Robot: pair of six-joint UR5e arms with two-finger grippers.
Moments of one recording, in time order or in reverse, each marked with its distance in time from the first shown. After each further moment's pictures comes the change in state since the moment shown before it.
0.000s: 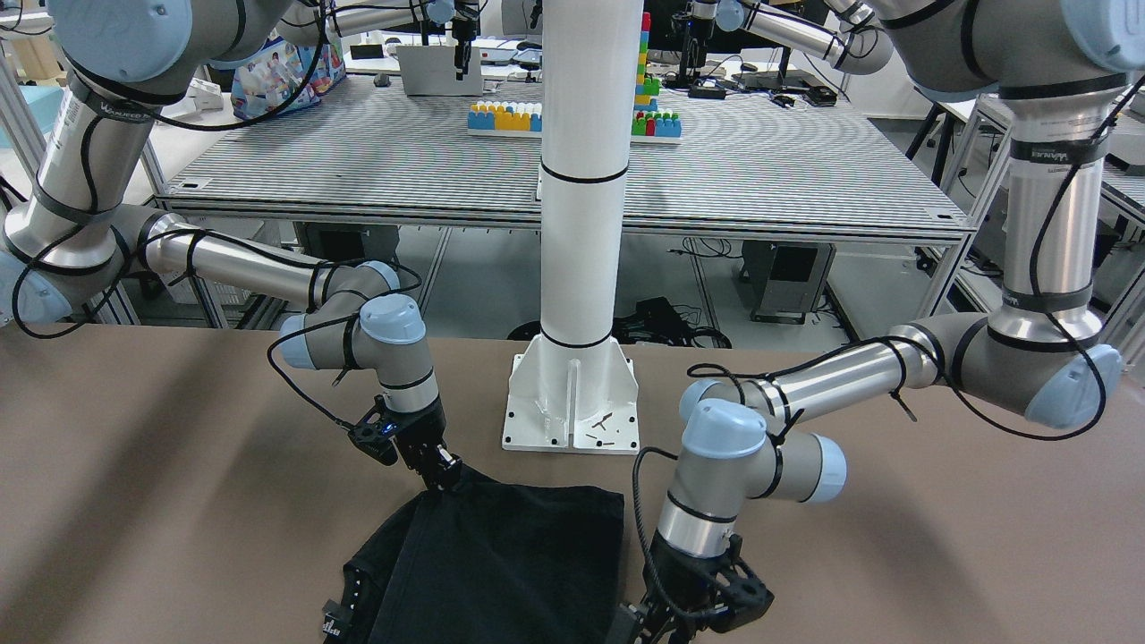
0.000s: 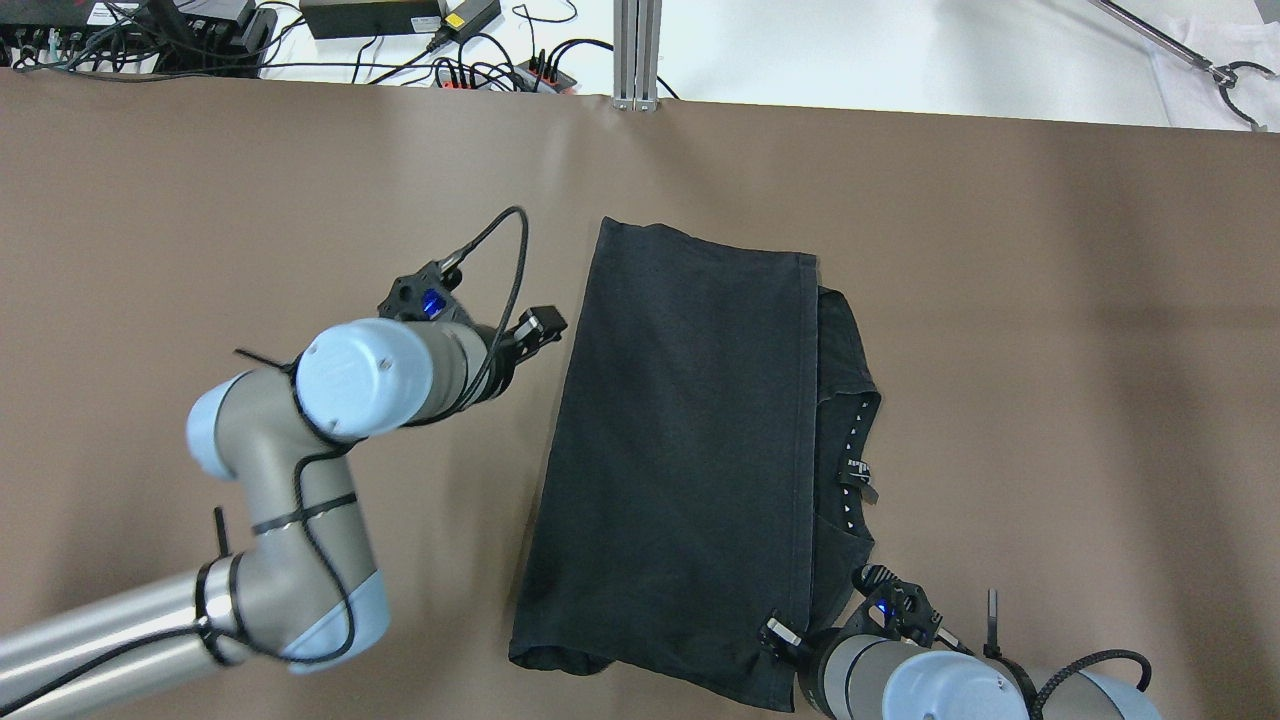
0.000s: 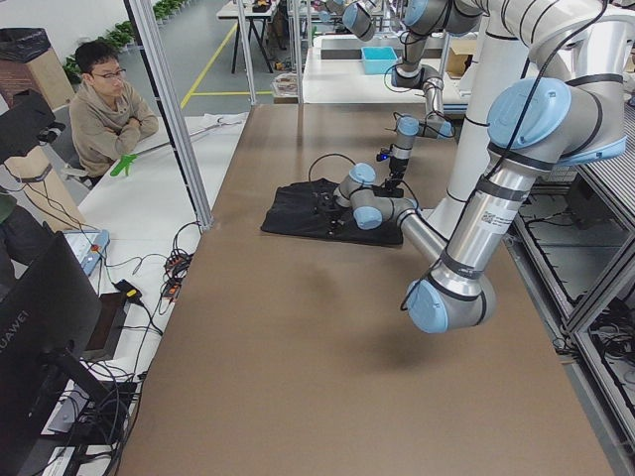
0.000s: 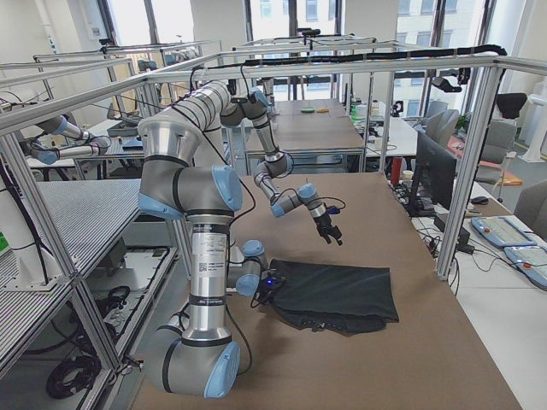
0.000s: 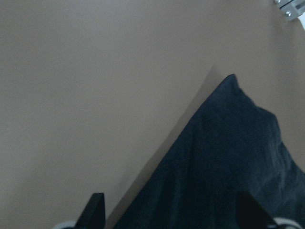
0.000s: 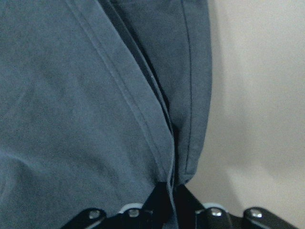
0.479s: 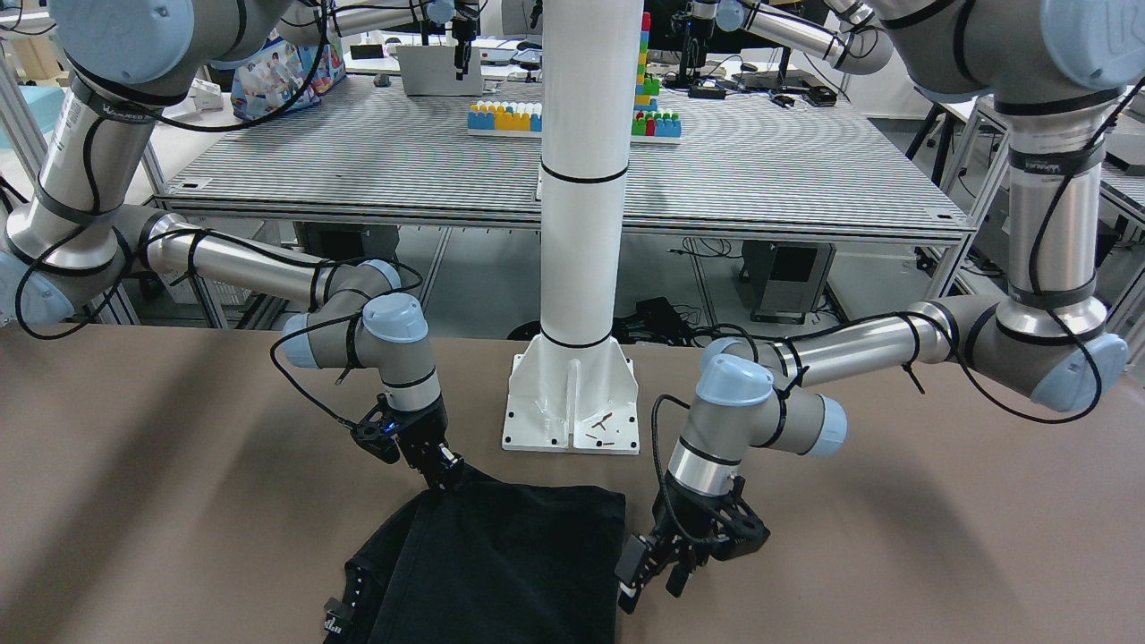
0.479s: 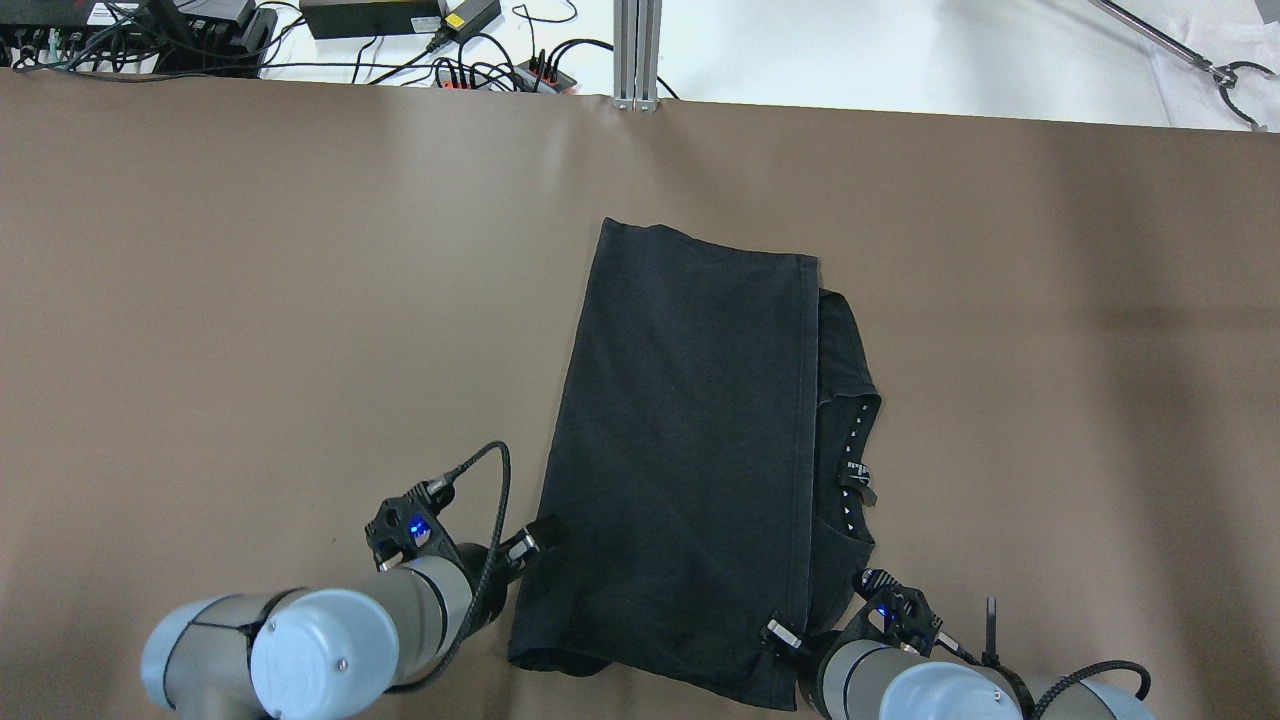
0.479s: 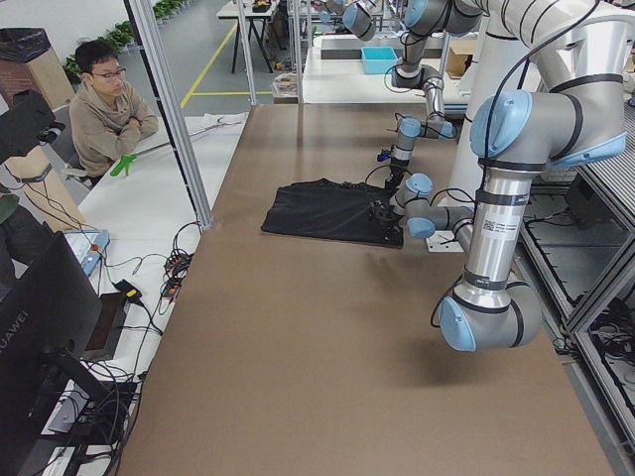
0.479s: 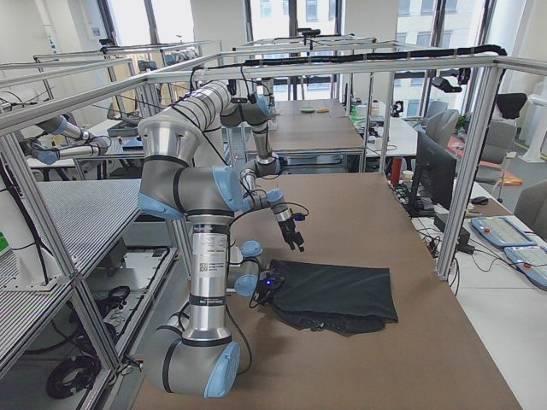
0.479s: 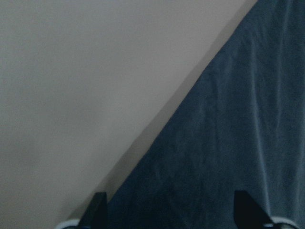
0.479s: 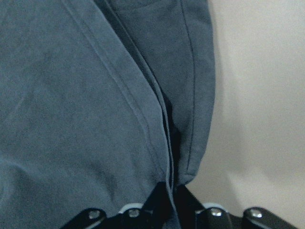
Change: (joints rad) left arm 0.320 0.180 -0.206 -0.001 0.171 -0.149; right arm -0.014 -0.002 -0.004 -0.002 -0.039 0.008
